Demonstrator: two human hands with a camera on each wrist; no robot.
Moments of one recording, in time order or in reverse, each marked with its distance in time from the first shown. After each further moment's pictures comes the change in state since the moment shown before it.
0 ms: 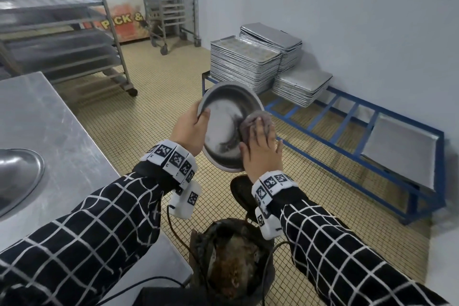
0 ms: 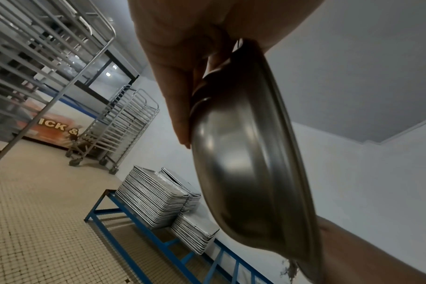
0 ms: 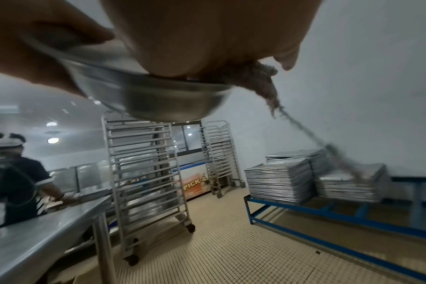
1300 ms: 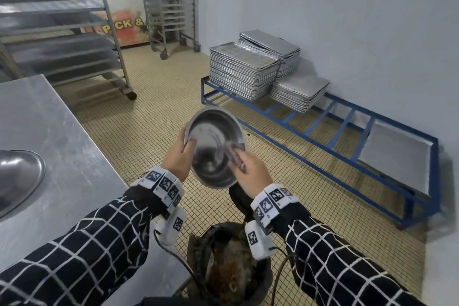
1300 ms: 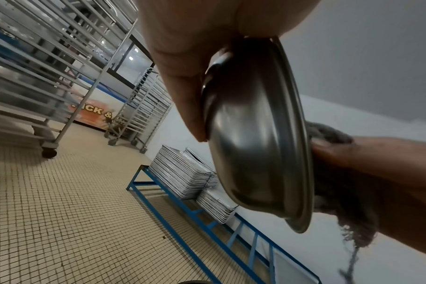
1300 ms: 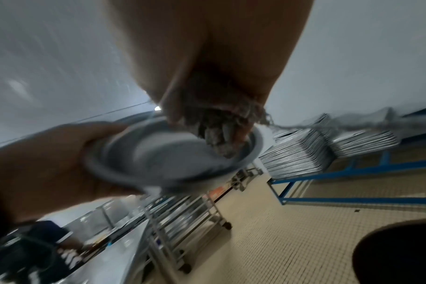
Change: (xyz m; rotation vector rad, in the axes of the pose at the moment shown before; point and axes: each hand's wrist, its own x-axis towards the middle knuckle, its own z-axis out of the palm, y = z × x) left_hand -0.034 -0.041 -0.007 -0.113 -0.111 -0.183; right_hand -0.039 -0.019 -0.015 0.609 -0.100 -0.106
